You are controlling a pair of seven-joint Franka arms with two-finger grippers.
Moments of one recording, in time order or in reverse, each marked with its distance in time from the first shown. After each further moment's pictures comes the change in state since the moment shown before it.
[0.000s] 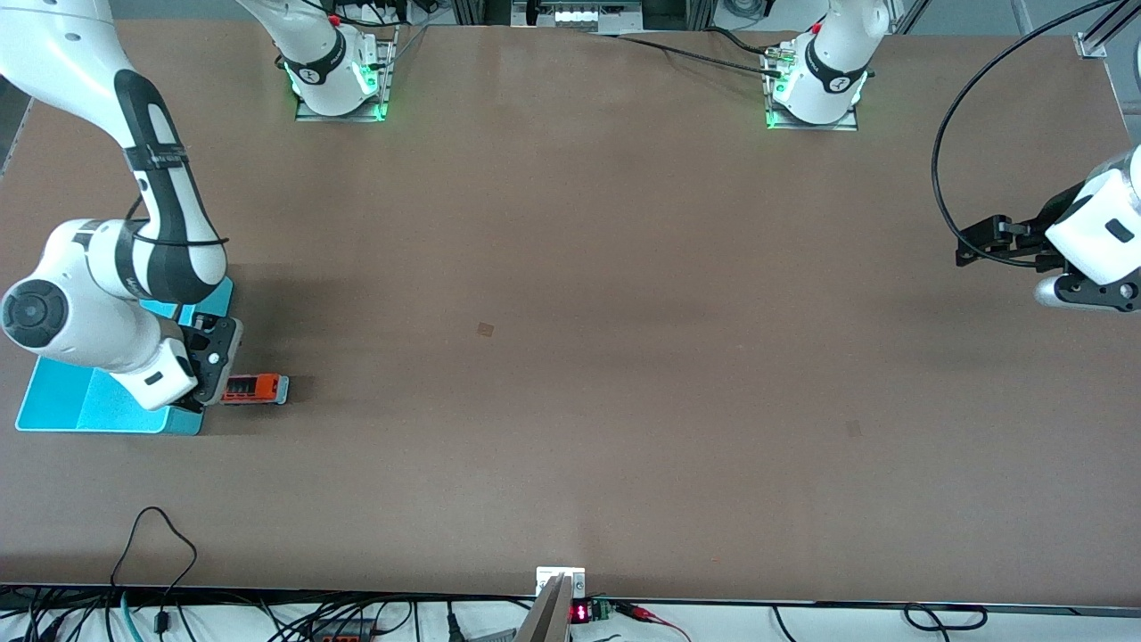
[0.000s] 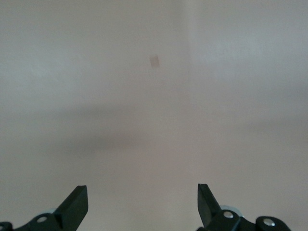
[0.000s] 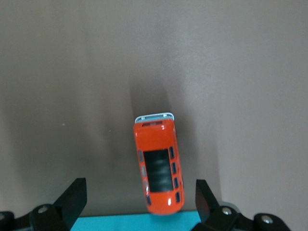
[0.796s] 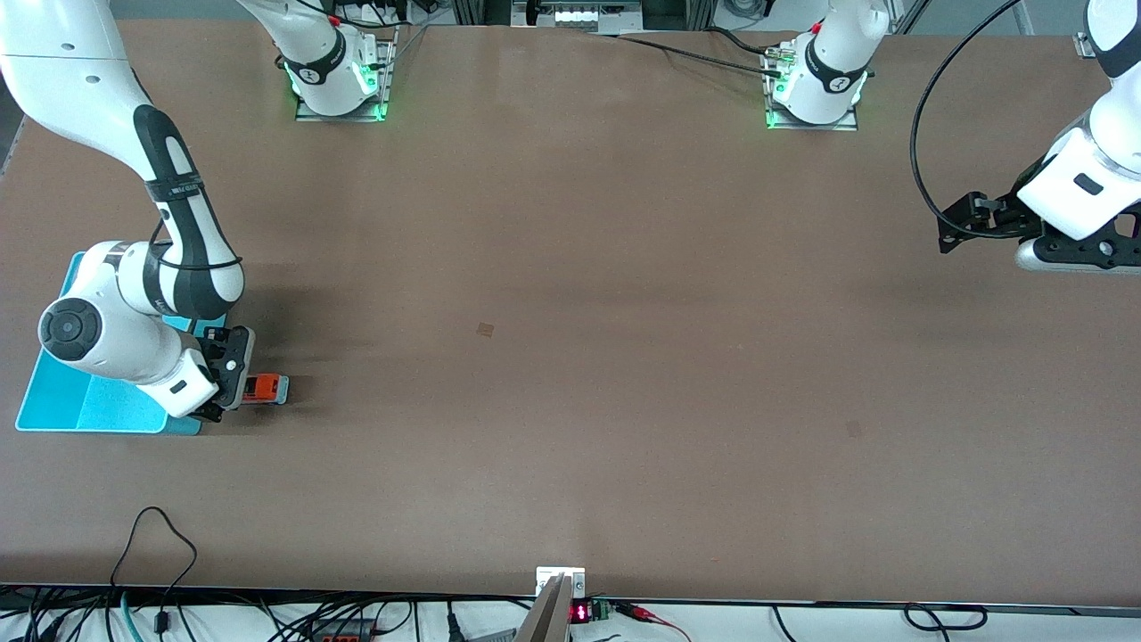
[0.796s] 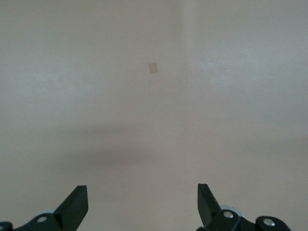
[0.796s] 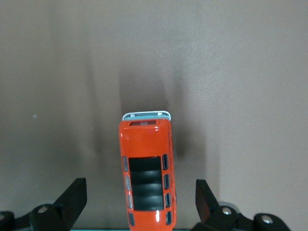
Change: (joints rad) left arm -0.085 -0.119 0.066 -0.159 -0.005 0.076 -0.019; right arm -0.018 0.075 0.001 -0.007 -0.016 0.106 -0.057
